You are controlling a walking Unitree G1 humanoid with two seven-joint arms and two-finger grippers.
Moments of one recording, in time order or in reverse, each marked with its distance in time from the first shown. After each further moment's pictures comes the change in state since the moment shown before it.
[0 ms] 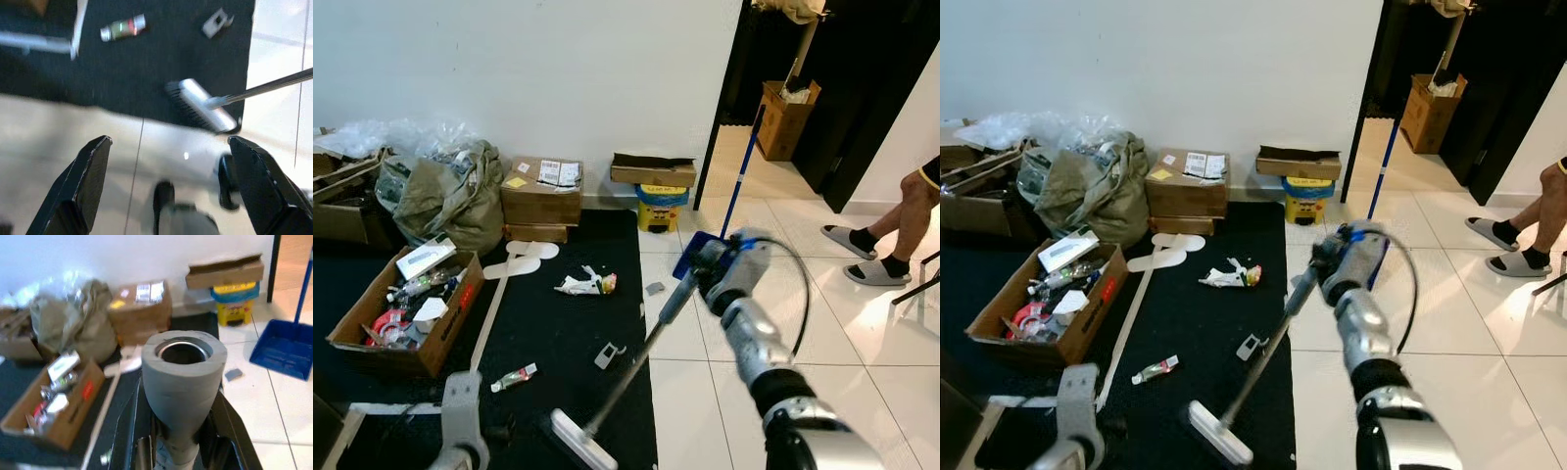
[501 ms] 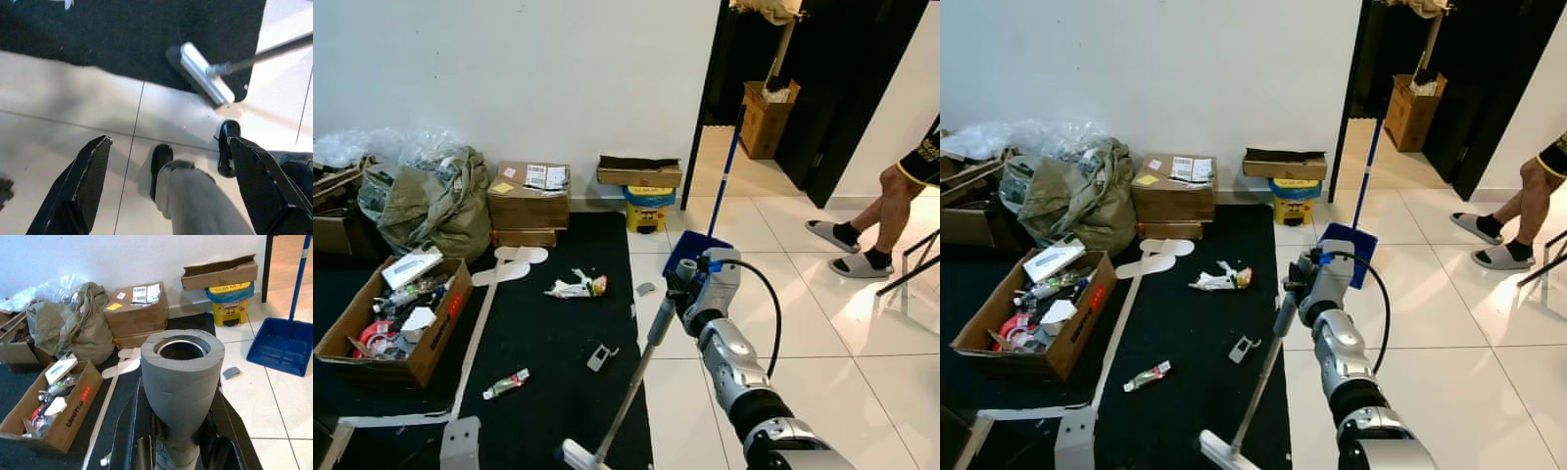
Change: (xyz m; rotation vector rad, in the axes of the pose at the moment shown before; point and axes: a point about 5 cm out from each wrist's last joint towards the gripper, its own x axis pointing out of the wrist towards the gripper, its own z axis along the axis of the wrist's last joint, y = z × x) left arm -0.012 0.002 -0.043 -0.050 0.126 0.053; right arm -0.003 0.018 -0.015 0.020 -0.028 -0.002
